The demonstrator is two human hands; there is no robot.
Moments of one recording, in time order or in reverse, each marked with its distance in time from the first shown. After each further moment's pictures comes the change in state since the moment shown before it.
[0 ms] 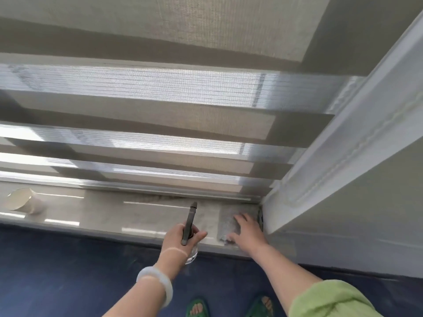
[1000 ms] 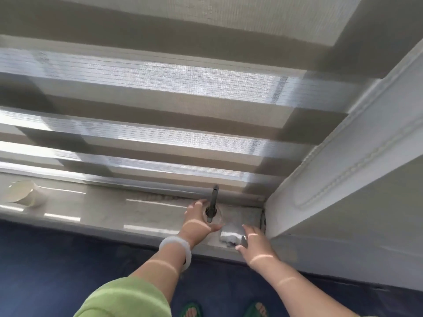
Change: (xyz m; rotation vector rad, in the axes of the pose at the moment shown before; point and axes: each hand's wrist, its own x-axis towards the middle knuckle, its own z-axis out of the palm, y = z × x) left_hand 0.056 0.010 0.018 0.160 -0.094 0.043; right_hand -0.037 -0.014 -0.007 -0.050 0.017 0.067
